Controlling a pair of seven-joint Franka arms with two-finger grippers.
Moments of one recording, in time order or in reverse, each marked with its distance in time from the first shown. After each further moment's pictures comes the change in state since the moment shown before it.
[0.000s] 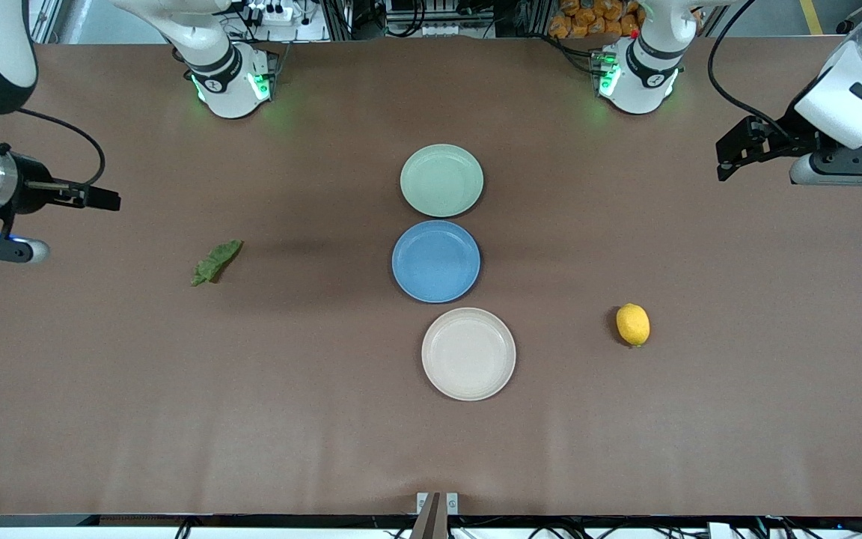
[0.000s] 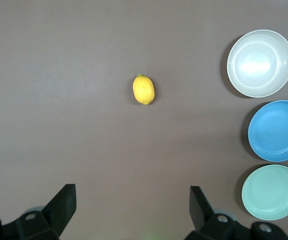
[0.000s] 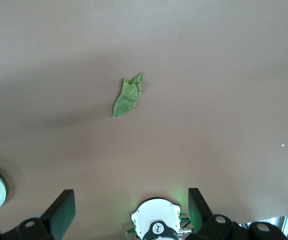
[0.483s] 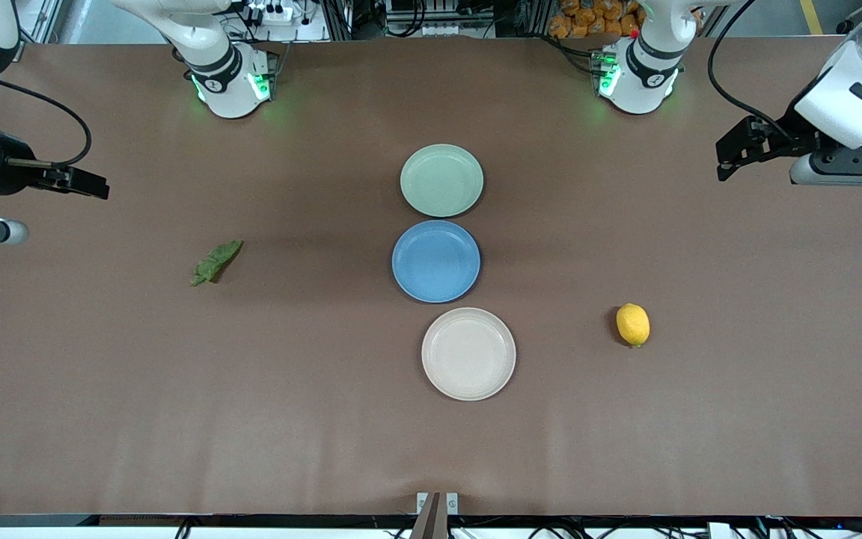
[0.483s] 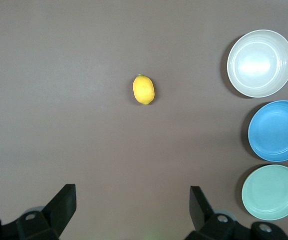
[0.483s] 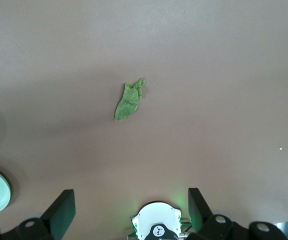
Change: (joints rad) left arm 0.000 0.000 0.000 0.000 0.000 0.000 0.000; right arm 0.000 -0.041 0.000 -0.009 0.002 0.013 -0.001
